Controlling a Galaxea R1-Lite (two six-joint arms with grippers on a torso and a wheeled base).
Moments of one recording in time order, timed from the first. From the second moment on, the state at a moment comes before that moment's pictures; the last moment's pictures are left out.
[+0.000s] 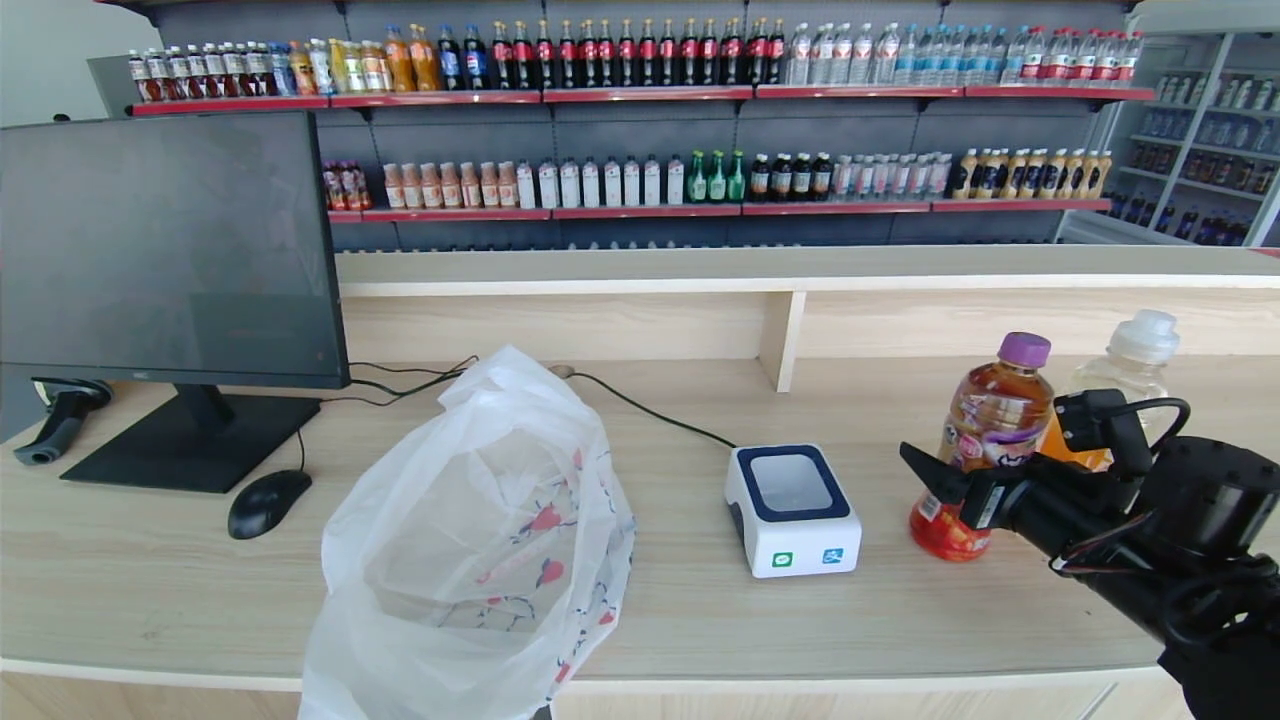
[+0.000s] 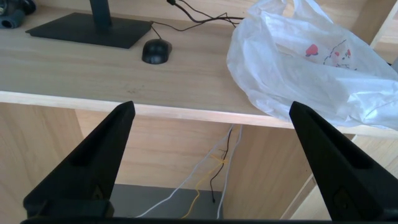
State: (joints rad) left arm 0.00 0.00 0.00 0.00 0.00 -0.03; right arm 0.10 1.93 -0.29 -1.56 0.11 0.06
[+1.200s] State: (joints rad) left arm 0.00 0.00 0.00 0.00 0.00 -0.03; right arm 0.10 1.88 -0.24 -1.56 0.11 0.08
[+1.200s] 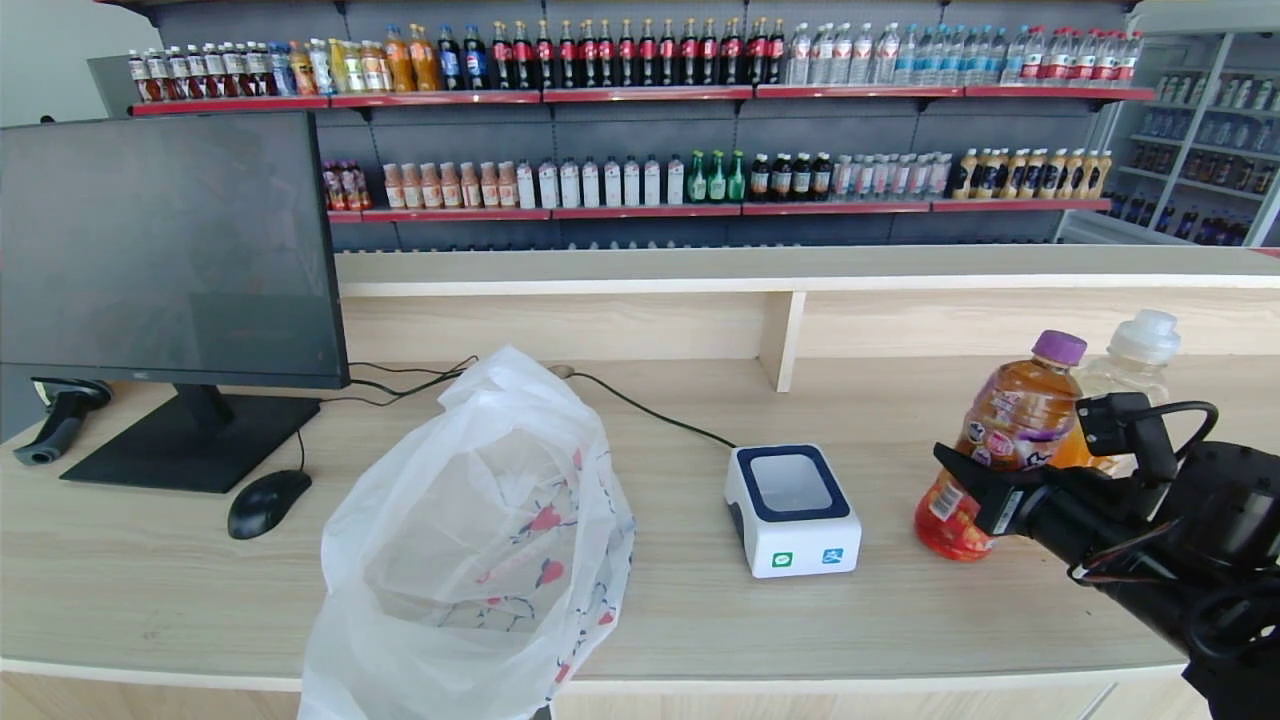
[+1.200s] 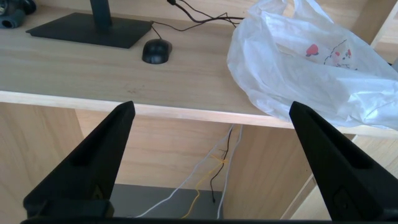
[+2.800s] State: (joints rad) left arm 0.00 0.00 0.00 0.00 0.00 -0.03; right arm 0.19 1.67 -0.11 -1.56 0.11 0.08
